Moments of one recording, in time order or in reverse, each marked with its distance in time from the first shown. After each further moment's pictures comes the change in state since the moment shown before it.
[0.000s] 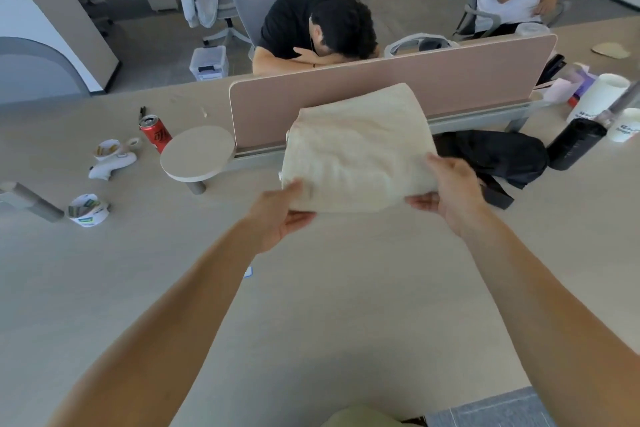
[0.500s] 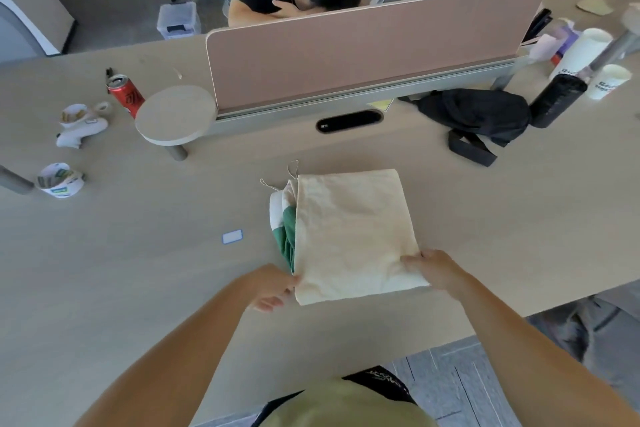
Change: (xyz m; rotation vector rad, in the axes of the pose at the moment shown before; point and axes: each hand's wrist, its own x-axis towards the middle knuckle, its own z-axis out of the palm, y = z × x) left_hand -0.010 -0.160 -0.077 0.913 -0.105 -0.559; right_hand -0.039 0.191 -0.076 -0.728 -0.147 0.377
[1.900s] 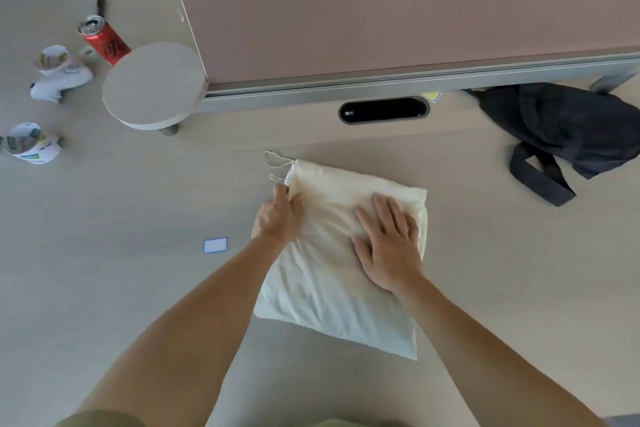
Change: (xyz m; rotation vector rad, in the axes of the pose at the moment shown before) left_hand 0.110 0.126 -0.039 0.114 0.713 0.353; right_hand 0.104 -0.101 0.054 -0.765 0.138 -0.736
